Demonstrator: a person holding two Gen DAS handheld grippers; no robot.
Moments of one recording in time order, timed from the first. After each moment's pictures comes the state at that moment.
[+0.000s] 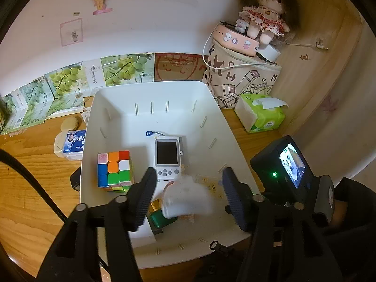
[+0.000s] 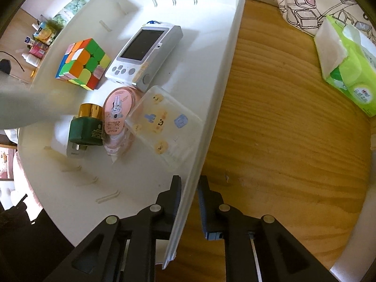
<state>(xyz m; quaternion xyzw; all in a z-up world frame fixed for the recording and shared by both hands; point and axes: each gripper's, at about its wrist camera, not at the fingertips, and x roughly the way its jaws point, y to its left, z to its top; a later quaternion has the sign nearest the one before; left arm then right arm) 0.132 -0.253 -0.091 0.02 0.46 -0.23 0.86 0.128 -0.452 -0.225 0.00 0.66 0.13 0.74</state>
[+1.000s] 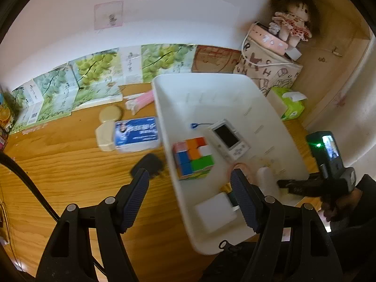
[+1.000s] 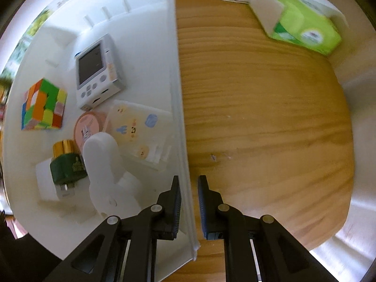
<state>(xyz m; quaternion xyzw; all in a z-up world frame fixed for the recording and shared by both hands) 0.168 -0.128 -0.098 0.04 0.48 -0.24 0.84 0.126 -0.446 -0.219 0.10 0.67 -0.08 0.74</state>
